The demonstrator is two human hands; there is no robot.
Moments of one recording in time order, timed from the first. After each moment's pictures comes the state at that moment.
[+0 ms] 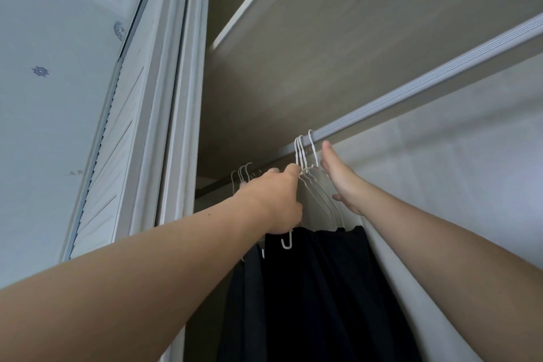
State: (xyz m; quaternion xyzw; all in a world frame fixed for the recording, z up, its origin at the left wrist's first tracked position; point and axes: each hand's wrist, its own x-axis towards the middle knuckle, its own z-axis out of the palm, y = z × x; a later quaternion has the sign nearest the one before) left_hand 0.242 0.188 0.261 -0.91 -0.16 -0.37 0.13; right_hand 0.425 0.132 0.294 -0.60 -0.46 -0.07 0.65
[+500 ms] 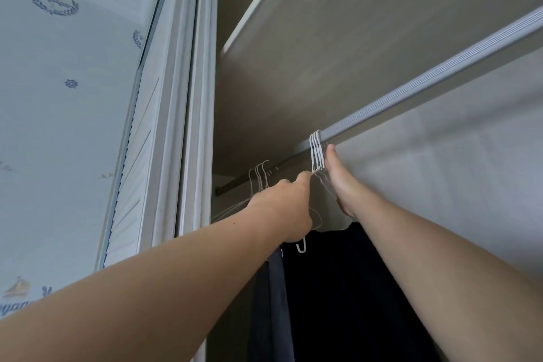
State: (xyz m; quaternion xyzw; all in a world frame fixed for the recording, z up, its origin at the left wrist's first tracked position) left_hand 0.245 0.191 0.250 -0.90 -0.21 -0.34 0.16; right_hand 0.417 0.170 0.292 -0.59 -0.43 0.03 0.69
